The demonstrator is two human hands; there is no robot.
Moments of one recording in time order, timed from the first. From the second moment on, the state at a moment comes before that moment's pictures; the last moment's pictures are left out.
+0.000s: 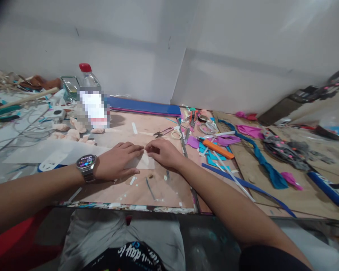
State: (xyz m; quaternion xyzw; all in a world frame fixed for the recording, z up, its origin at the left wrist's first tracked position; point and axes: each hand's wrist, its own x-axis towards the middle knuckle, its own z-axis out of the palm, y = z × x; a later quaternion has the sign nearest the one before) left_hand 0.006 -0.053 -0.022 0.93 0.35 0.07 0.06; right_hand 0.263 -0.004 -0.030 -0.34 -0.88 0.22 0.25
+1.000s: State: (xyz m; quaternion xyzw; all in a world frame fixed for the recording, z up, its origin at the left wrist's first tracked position) left_hand 0.006 -0.053 -0.022 0.93 0.35 0.07 0.05; right_hand 0.272 -0.001 -0.031 -0.25 -0.93 0.18 0.22
